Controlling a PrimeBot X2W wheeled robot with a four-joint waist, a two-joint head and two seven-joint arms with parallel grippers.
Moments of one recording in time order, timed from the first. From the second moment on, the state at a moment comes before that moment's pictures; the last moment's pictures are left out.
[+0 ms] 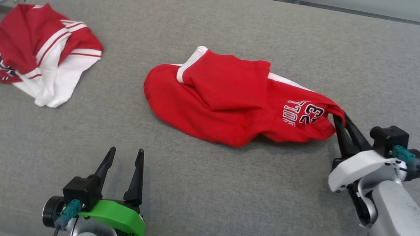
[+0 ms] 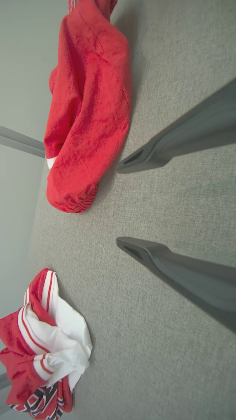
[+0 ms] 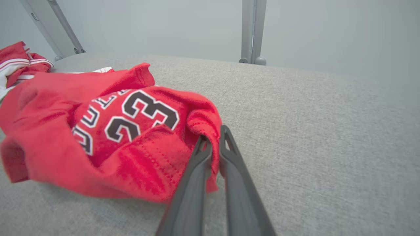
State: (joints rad) left arm -0.11 0.05 -0.21 0.32 -0.29 -0.05 -0.26; right arm -0.45 -0.24 0.24 0.59 0.31 0.13 -0.26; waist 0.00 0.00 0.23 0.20
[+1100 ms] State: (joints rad) left arm -0.11 0.05 -0.23 0.34 -0.30 -0.06 -0.26; right arm -0.45 -0.20 0.23 0.56 0.31 0.13 -0.26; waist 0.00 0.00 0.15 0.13
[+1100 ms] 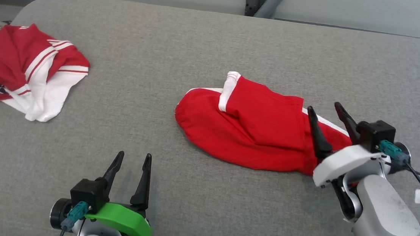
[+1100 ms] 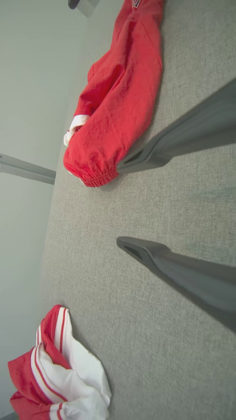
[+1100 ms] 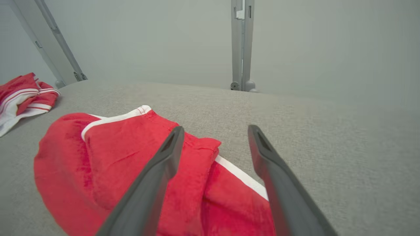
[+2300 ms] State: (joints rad) left arm -0.18 0.05 -0.40 0.31 -0.38 -0.02 -0.26; right arm -0.92 -0.32 0.71 0.92 0.69 0.13 -0.12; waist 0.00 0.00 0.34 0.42
